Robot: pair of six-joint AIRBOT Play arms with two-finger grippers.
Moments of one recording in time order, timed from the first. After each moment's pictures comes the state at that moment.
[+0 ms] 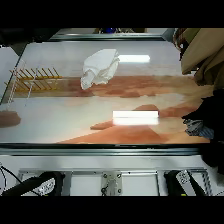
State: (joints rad) left arm 0.00 -1.28 1.89 0.71 -1.21 -1.31; right arm -1.00 -0.93 1.83 -1.50 0.71 1.48
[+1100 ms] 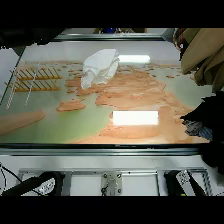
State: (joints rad) left arm 0.00 -1.28 1.89 0.71 -1.24 -1.31; right arm -1.00 -0.92 1.84 -1.58 0.79 1.48
